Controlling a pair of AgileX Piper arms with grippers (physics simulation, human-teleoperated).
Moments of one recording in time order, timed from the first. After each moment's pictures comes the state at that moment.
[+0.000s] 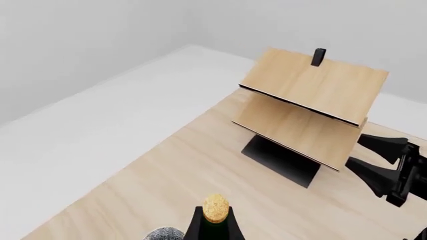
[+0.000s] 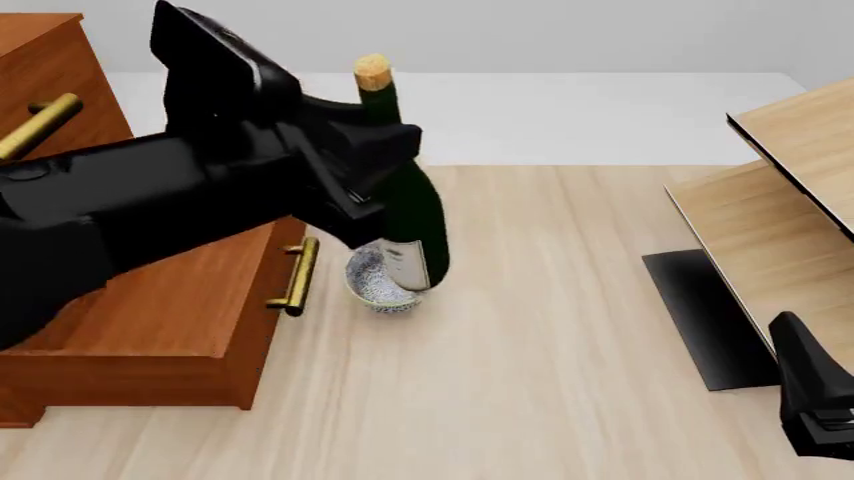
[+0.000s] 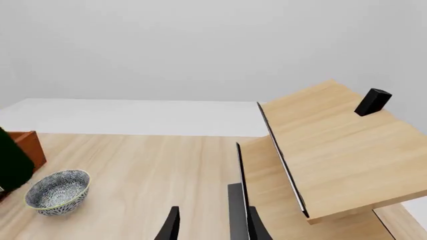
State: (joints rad) left arm -0.83 1.11 -0.85 -0.04 0.08; right arm 0.02 0.00 -0.01 0.02 -0.01
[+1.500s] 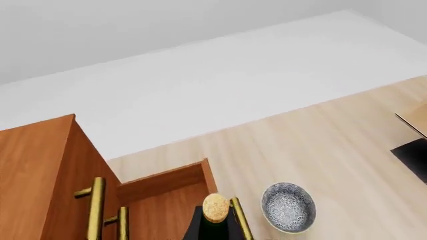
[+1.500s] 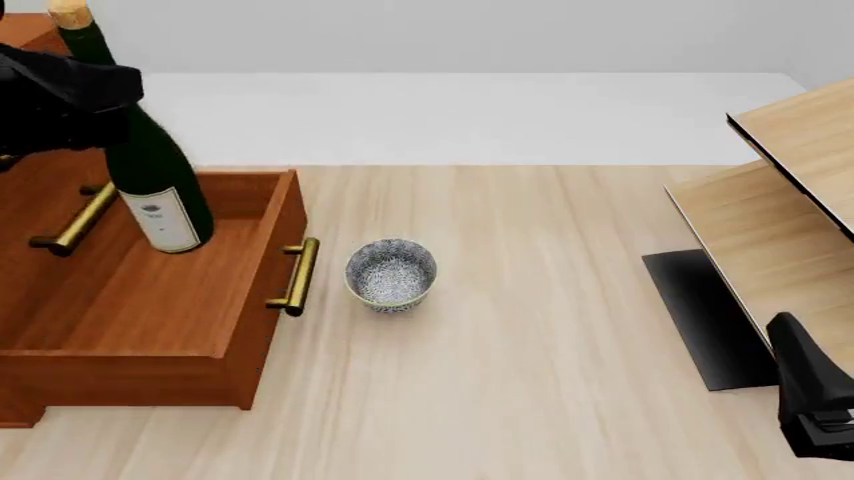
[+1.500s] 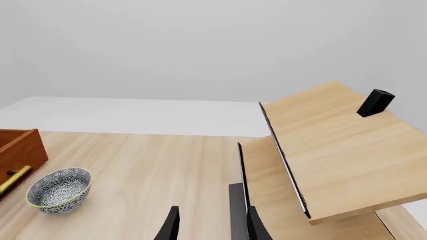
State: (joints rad) left arm -0.24 0.88 -0.89 0.35 0.11; right arm 0.03 0.00 -0.01 0.02 -0.02
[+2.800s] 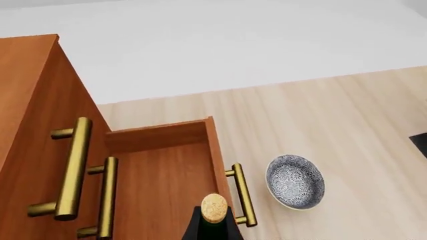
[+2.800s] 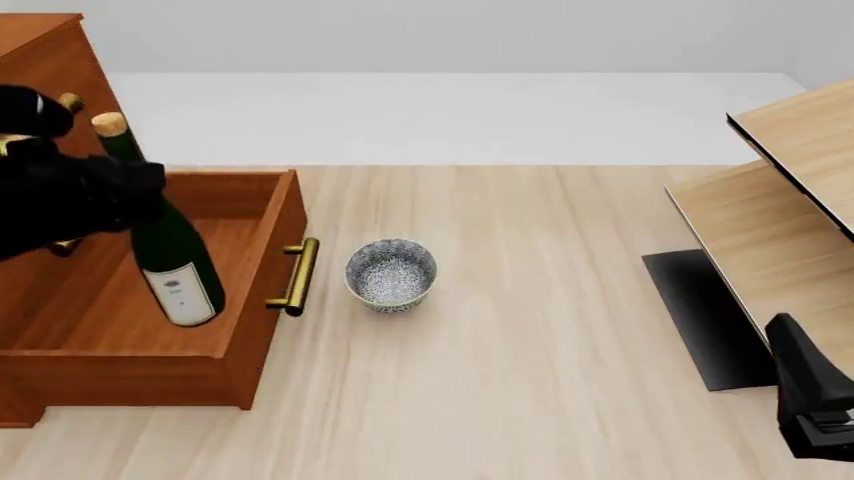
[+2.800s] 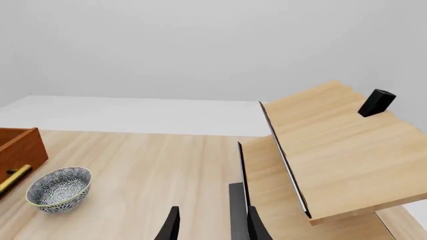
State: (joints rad) left arm -0.18 0.91 -0.69 0.26 -0.01; right arm 0.03 0.00 -0.01 0.02 -0.02
